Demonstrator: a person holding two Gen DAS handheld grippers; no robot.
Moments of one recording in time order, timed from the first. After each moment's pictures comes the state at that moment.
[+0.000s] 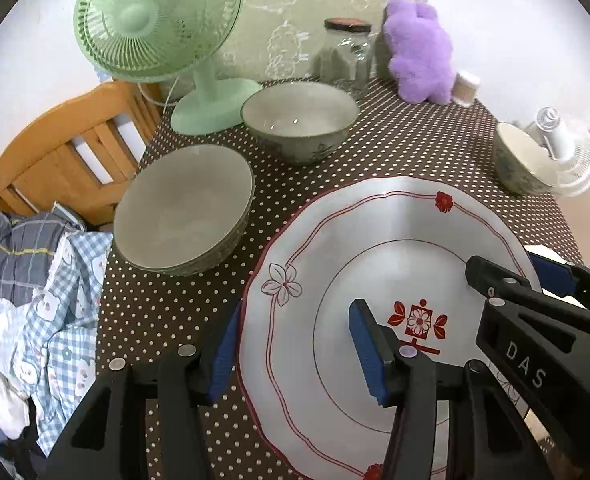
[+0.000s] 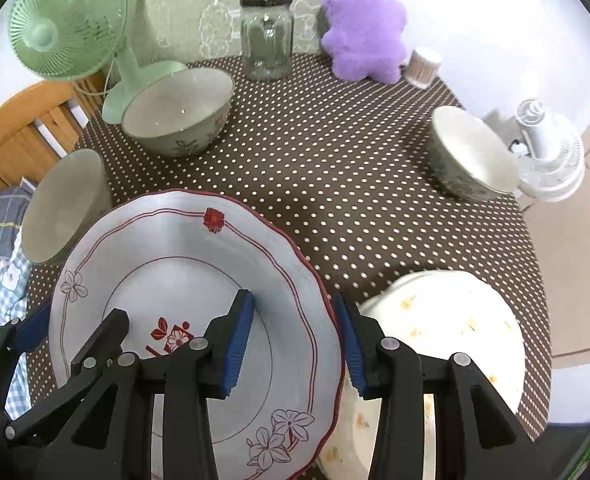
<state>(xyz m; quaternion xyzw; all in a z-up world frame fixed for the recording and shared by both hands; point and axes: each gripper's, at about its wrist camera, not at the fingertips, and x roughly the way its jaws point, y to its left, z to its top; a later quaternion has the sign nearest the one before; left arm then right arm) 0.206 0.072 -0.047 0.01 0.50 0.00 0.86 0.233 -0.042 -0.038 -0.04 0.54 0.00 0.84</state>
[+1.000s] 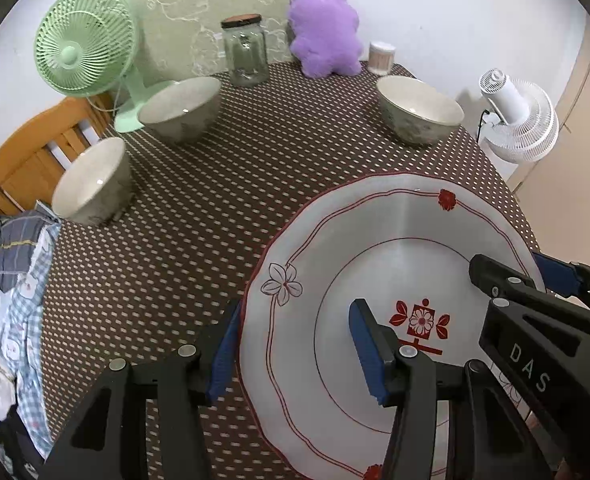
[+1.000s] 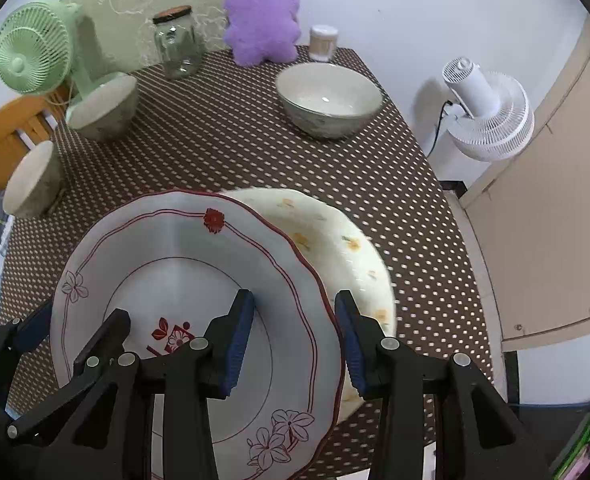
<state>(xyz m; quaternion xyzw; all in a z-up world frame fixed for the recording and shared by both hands) 0.147 -0.078 -0.050 0.02 0.52 -0.02 0.86 0.170 -0.195 -0.027 -0.03 0.55 -0.03 0.83</state>
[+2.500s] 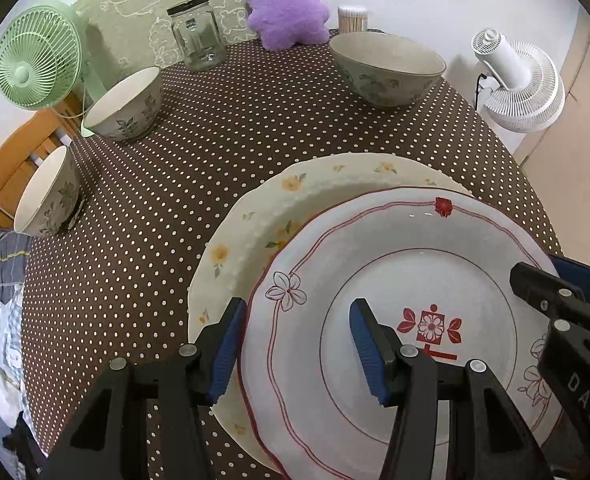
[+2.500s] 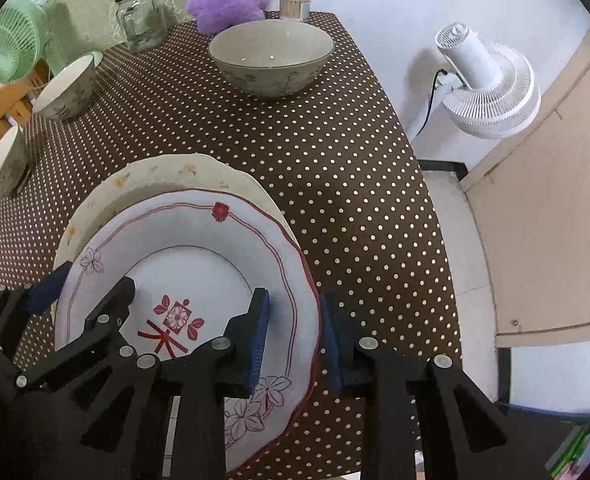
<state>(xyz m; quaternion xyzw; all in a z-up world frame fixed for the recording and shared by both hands) 0.179 -0.136 -0.092 0.06 0.54 -0.02 0.84 0.181 -0.254 -0.057 -0.04 0.58 -0.02 0.81</state>
